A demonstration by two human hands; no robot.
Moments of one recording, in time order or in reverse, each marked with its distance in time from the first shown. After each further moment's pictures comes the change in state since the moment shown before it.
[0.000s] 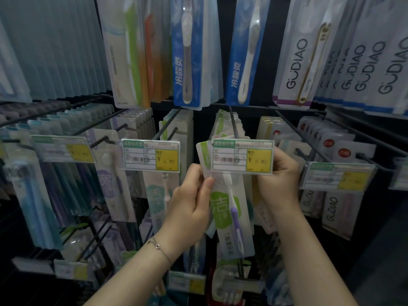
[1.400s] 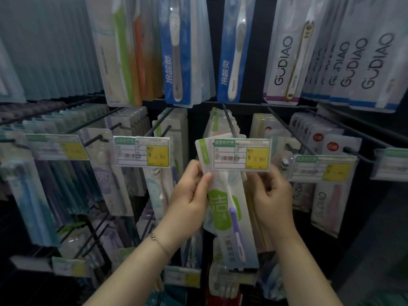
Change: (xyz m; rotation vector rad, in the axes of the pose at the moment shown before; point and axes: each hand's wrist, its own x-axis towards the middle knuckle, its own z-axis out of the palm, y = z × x) left_hand 0.000 0.023 0.009 -0.191 -0.073 -0.086; right_hand -0.045 0.015 -0.015 -0.170 0.055 0.124
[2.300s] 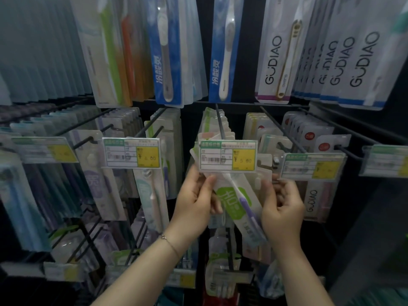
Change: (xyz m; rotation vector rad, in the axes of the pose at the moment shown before) left_hand 0.005 -0.017 0.024 -0.145 0.117 -0.164; right_hand -0.027 0.016 -0.019 -0.071 0.247 0.077
